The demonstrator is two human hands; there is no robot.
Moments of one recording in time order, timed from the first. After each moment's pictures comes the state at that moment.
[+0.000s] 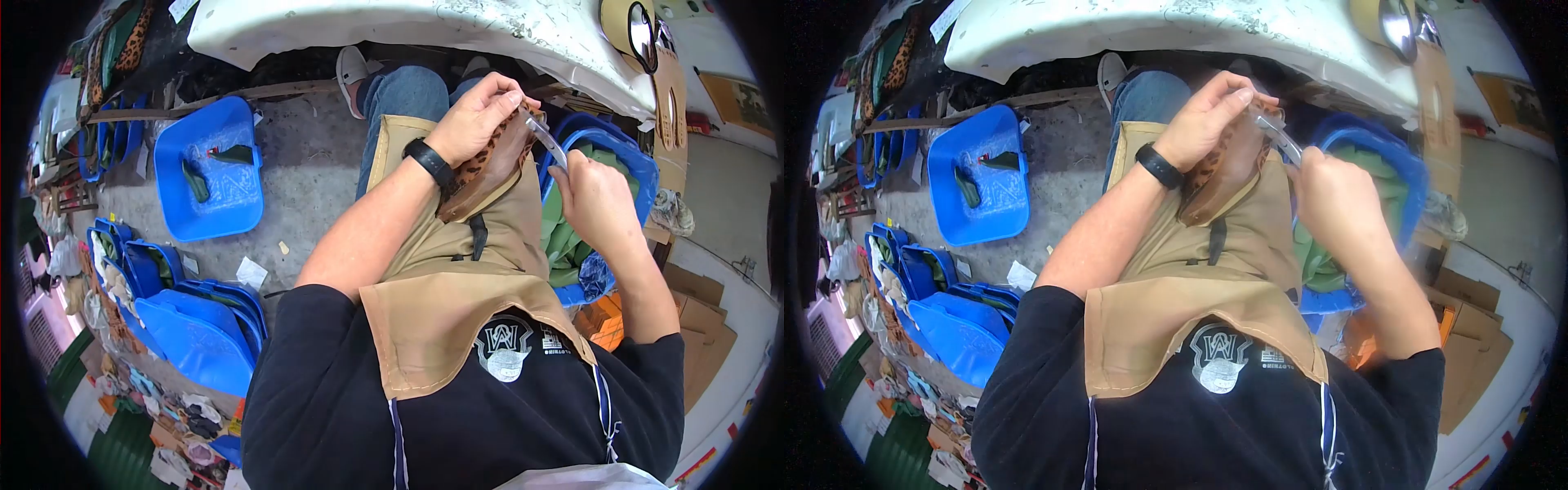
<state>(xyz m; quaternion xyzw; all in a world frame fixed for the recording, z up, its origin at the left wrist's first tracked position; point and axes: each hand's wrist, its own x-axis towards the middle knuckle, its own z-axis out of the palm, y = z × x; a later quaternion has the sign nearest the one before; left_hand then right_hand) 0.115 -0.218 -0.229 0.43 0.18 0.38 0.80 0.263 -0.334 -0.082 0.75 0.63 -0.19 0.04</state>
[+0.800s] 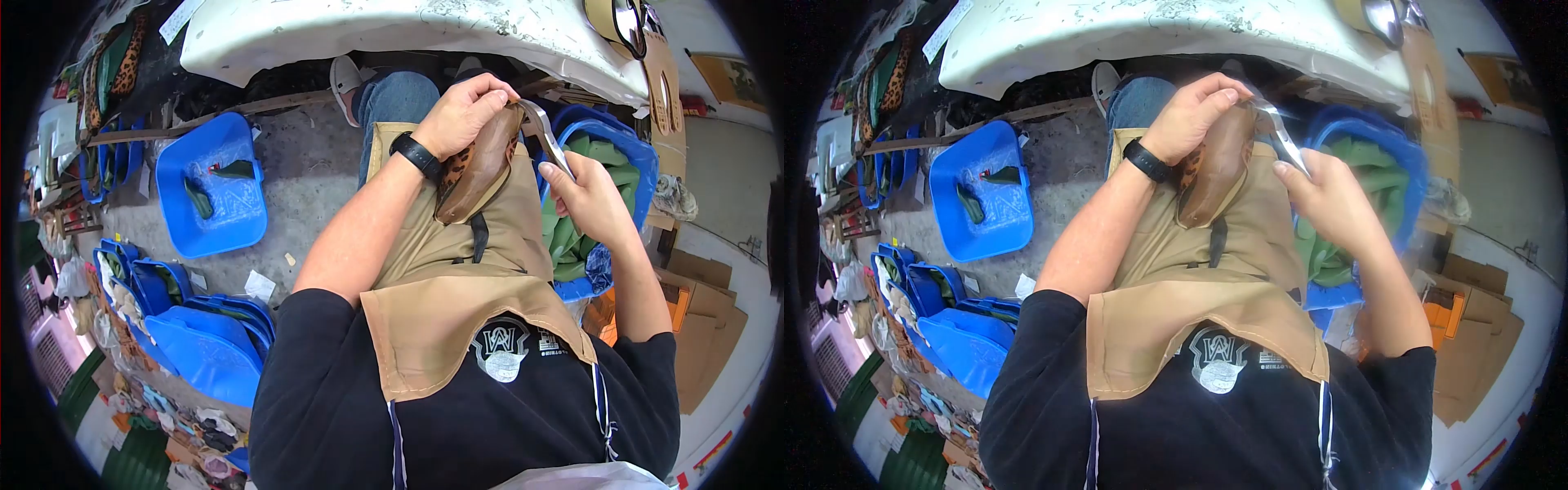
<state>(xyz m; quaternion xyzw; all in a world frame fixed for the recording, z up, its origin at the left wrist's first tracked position) 0.109 -0.208 -0.233 0.54 0.23 0.32 0.75 0.261 -0.344 -0.080 0.79 0.42 -0.43 -0.12</state>
